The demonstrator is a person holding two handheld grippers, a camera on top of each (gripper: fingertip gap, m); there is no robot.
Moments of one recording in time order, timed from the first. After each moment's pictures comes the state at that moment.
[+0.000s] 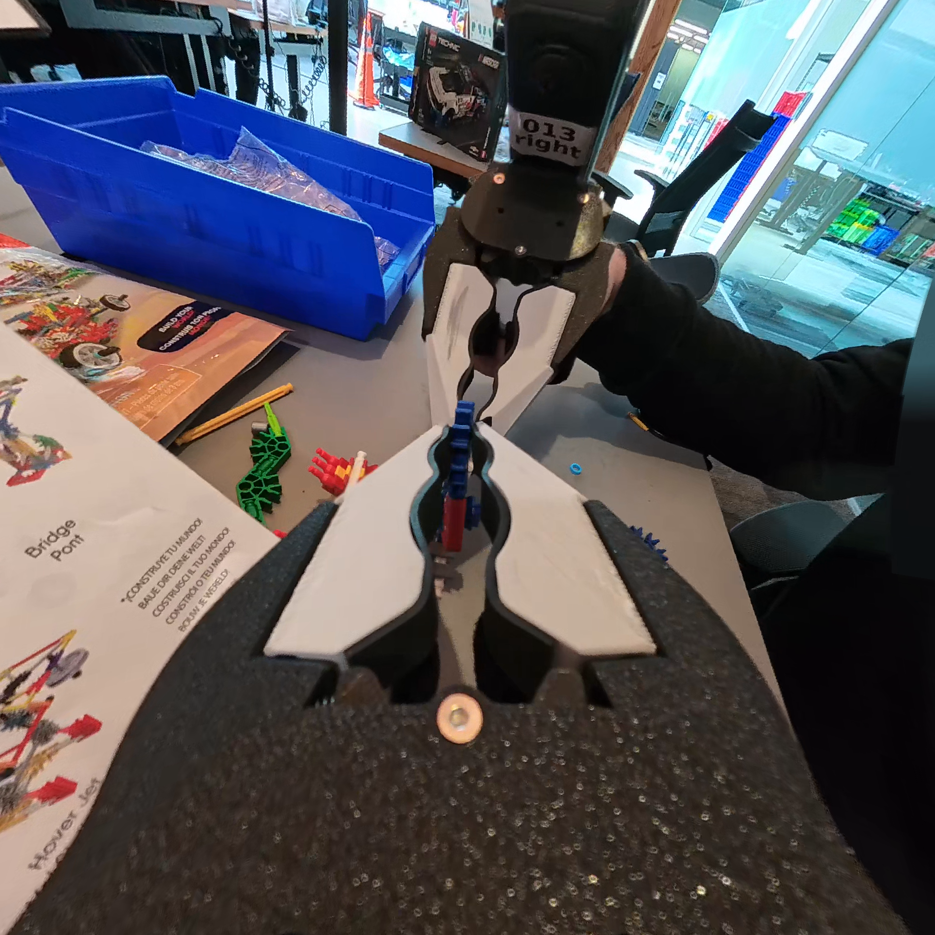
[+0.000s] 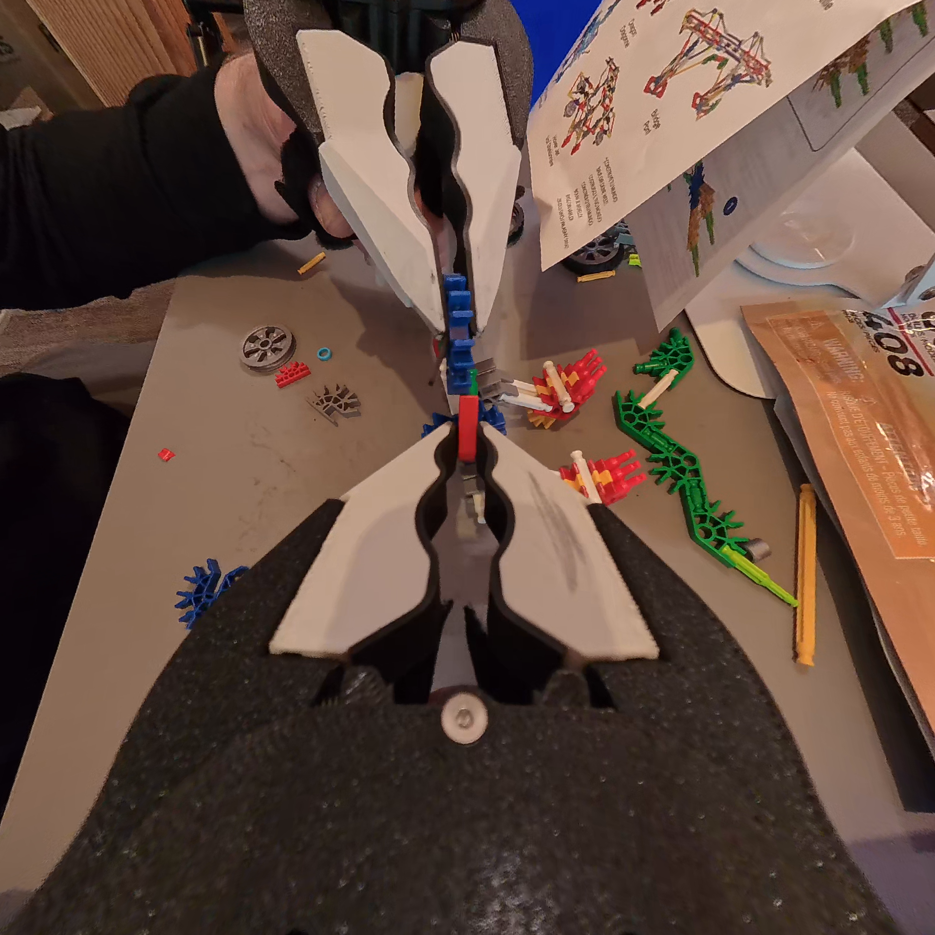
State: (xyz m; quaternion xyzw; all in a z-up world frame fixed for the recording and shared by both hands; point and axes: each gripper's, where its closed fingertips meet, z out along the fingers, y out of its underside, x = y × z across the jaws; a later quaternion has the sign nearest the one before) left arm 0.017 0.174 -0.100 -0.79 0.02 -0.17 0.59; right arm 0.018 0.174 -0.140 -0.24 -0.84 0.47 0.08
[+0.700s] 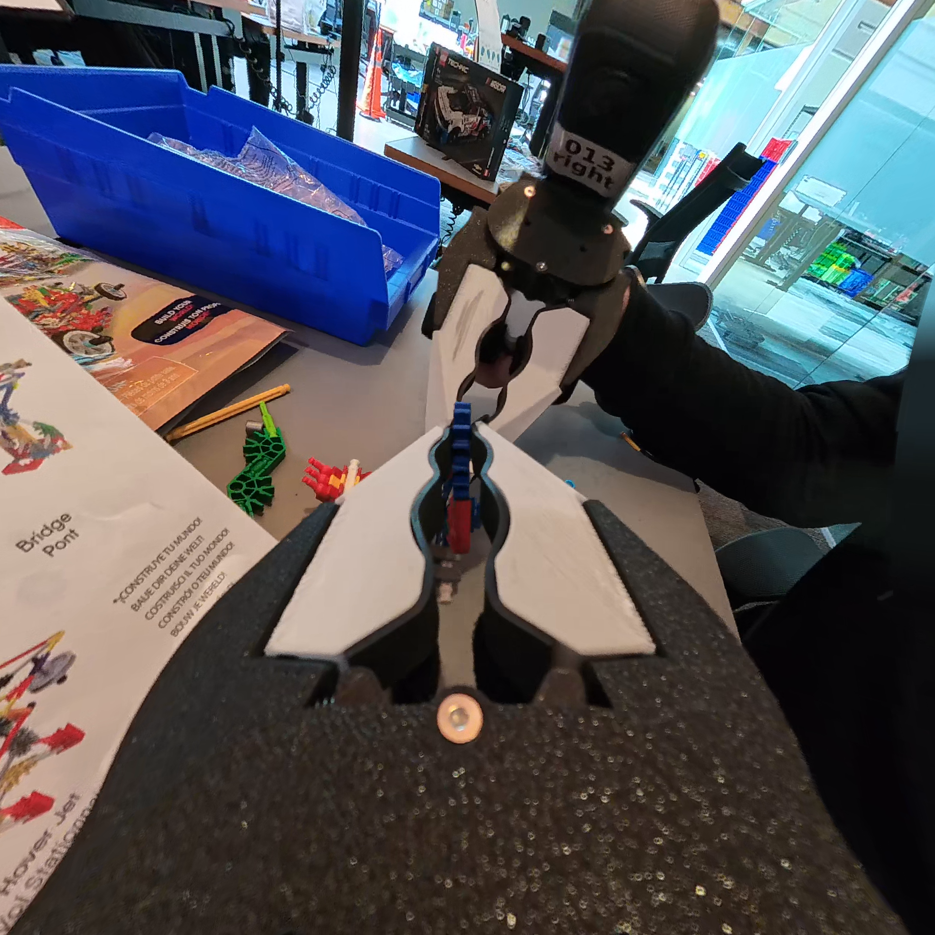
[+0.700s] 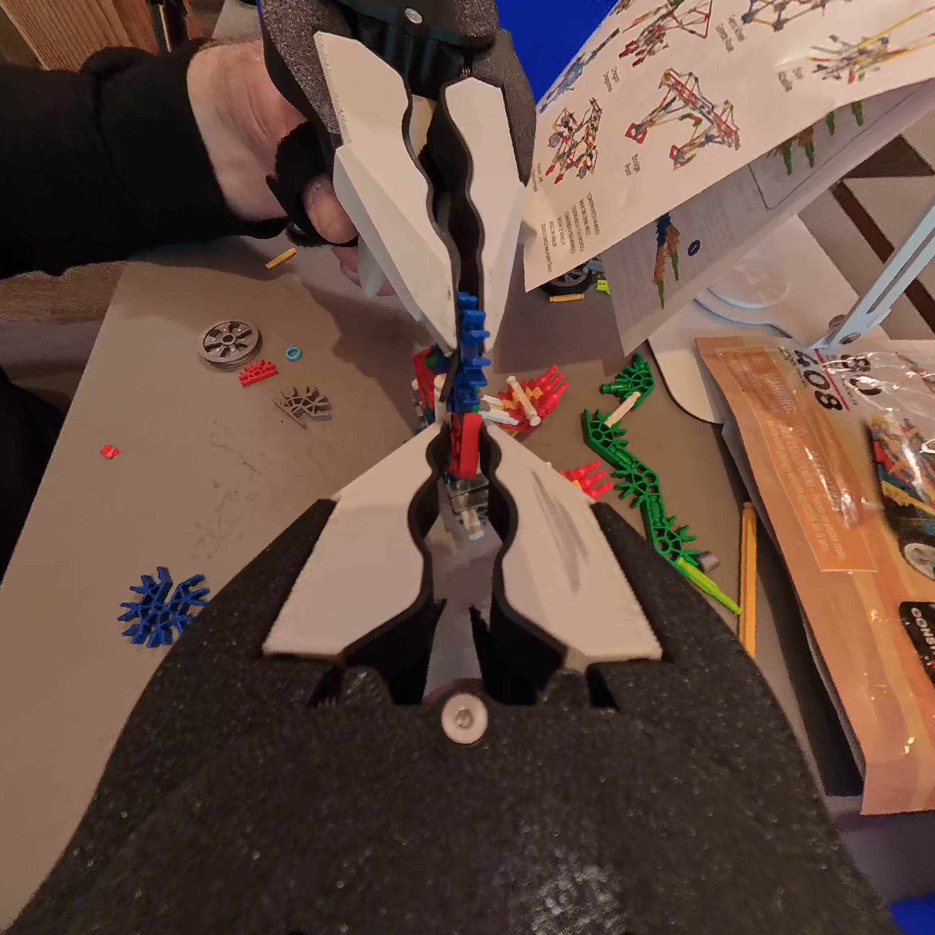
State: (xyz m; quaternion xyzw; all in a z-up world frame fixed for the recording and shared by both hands) left arm 0.015 0.178 -0.098 -0.78 0.00 -0.19 0.59; right arm 0.011 0.174 -0.136 -0.22 -0.85 0.47 0.14
